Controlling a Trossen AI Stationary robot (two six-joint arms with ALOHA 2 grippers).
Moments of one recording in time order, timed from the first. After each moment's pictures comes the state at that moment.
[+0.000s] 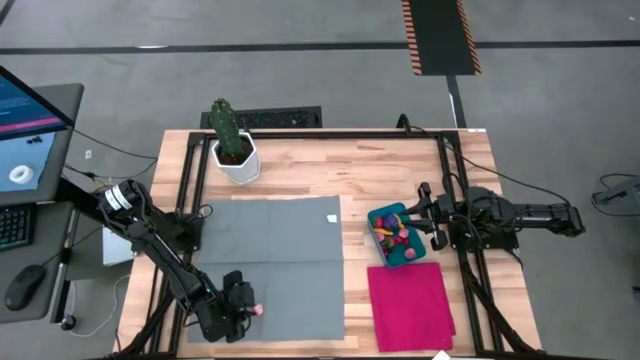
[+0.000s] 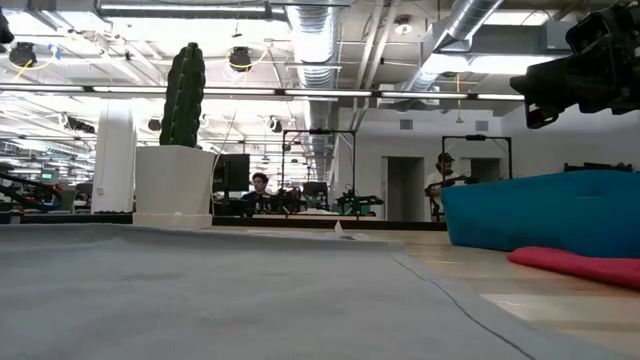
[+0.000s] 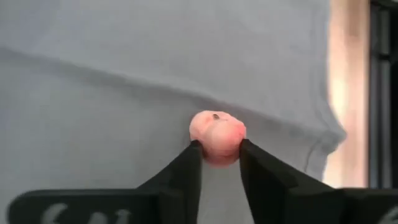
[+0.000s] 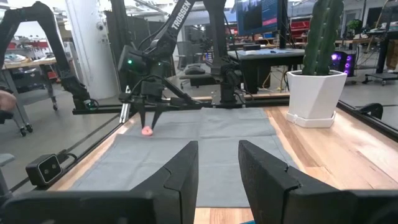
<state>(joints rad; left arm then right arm) -0.95 1.62 0.74 -0.19 -0.41 -1.14 -0.03 0.04 0.01 0.04 -0.18 0.03</state>
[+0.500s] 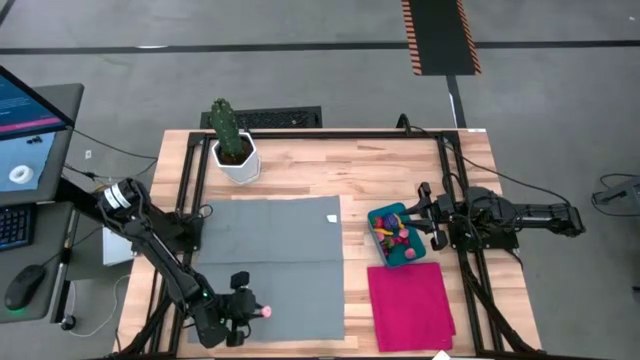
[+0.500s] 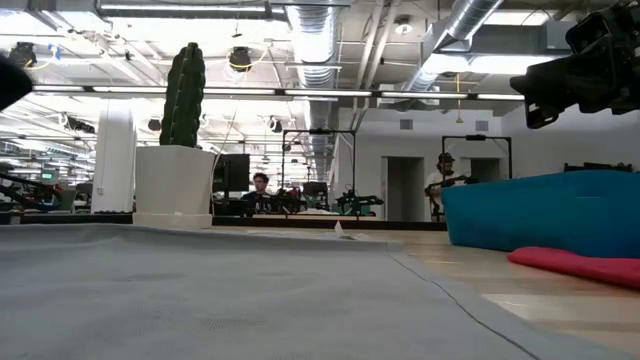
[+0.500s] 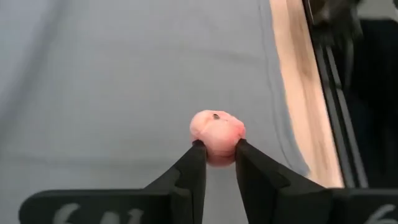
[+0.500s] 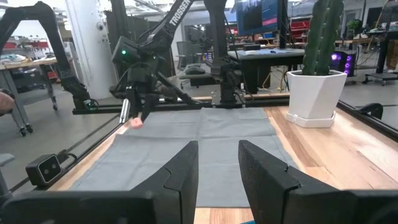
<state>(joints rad) -0.96 1.61 0.80 -0.16 -0.53 -0.90 -0.03 0.04 0.01 0.04 -0.18 0.03</state>
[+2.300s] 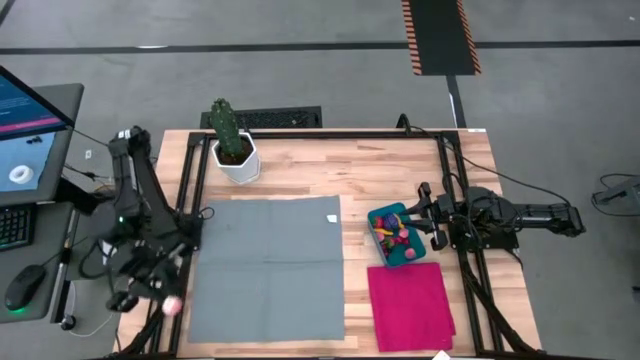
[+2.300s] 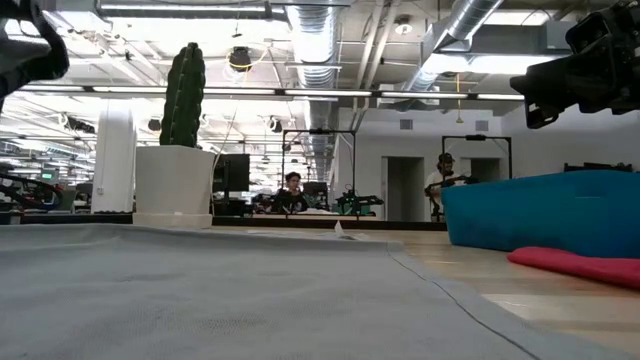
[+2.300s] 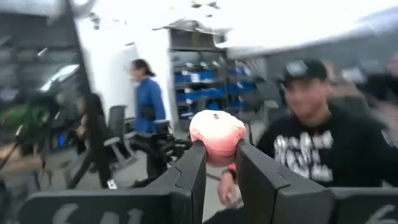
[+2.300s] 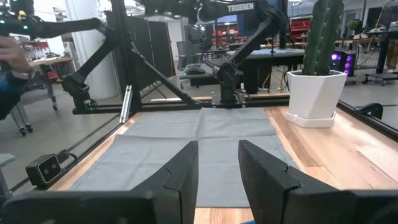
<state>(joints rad) -1.24 0.63 0.60 0.32 -0.47 0.20 -0.03 0.04 0.01 0.04 -0.18 0.03</state>
